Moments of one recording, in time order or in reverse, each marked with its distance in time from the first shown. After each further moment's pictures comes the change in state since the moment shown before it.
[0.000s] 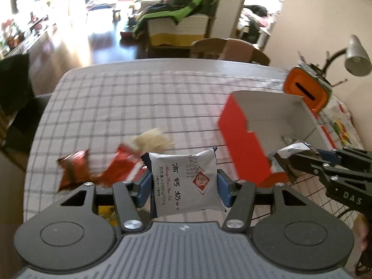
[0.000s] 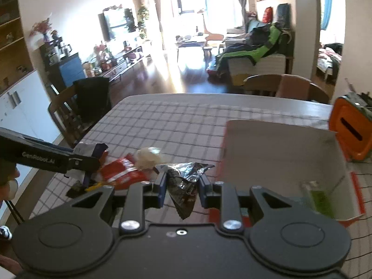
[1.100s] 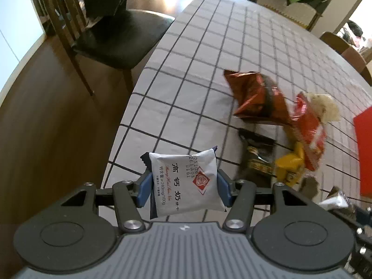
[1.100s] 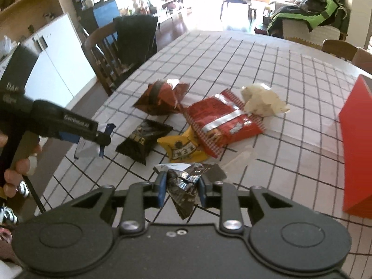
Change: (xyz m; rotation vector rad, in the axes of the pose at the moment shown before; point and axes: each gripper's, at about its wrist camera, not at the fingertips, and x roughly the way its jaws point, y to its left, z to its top) left arm 0.043 0.242 -0.103 -0.422 0.198 0.242; right arm 0.118 0.172 -0.058 -0.118 0.244 0.153
